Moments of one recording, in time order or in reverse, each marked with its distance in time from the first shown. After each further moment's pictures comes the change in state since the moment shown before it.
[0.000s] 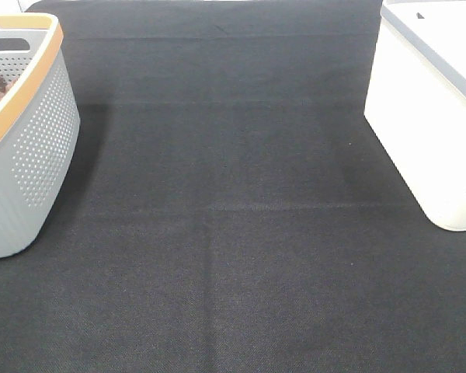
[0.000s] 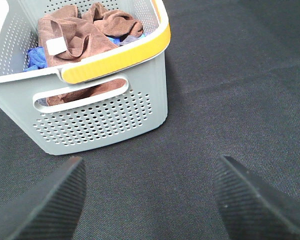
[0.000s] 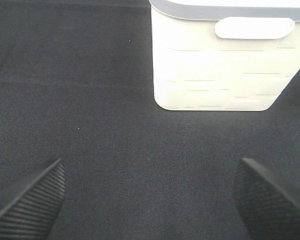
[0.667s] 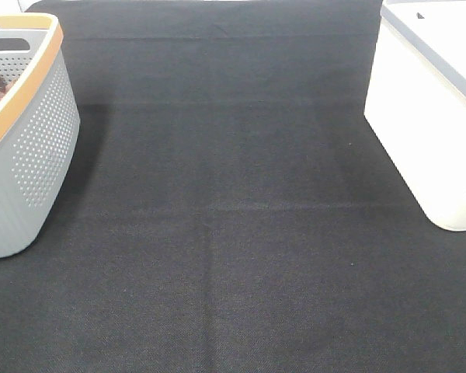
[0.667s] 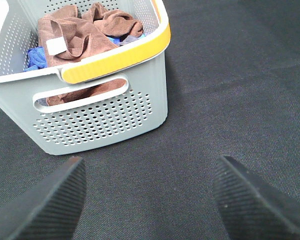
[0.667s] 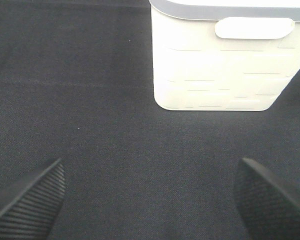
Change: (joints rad) left arm 0.000 0.000 0.000 0.000 0.000 0.000; right arm 0.000 0.000 0.000 0.000 0.000 0.000
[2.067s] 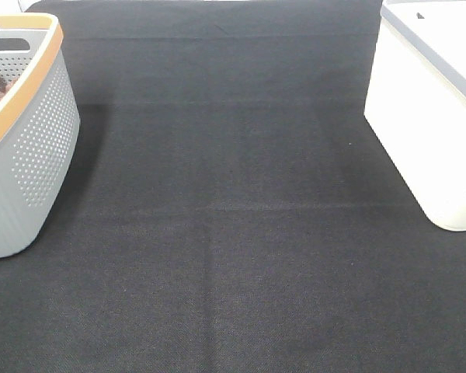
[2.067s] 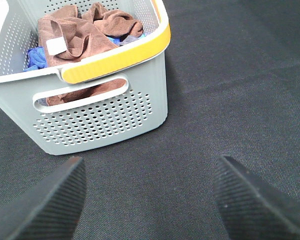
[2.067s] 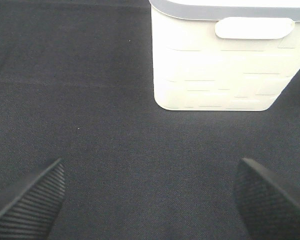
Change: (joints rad) left arm 0.000 0.000 0.000 0.000 0.000 0.000; right arm 0.000 0.000 0.000 0.000 0.000 0.000
